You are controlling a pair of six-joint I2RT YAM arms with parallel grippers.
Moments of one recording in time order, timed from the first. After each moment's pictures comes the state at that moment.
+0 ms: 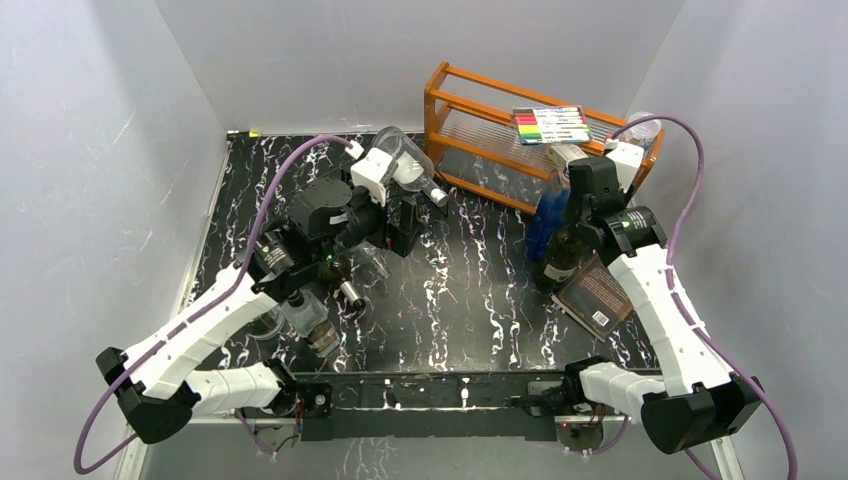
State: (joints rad) left arm -0.84 1.12 1.26 -0.47 -0.10 -0.17; right arm 0.32 1.11 1.25 -0.90 0.62 0.47
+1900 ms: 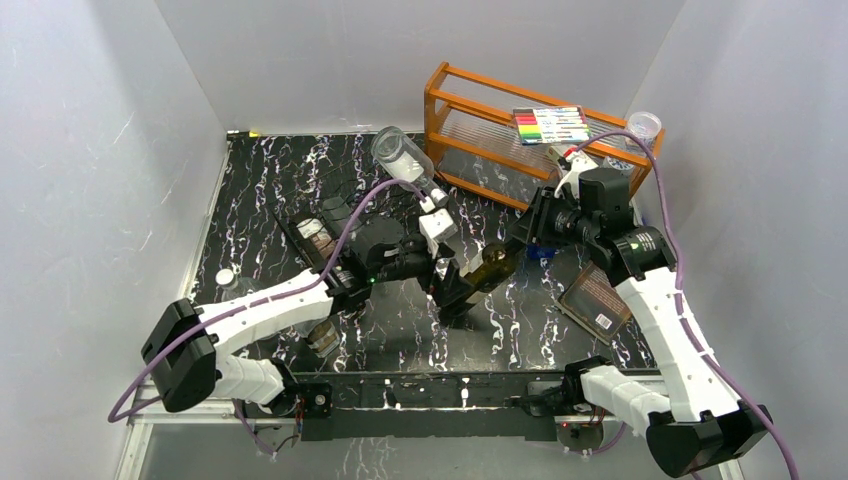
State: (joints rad) left arm -0.93 1.30 0.90 0.11 0.32 -0.12; right arm 0.32 0.99 1.16 -0.79 -0.29 0.44
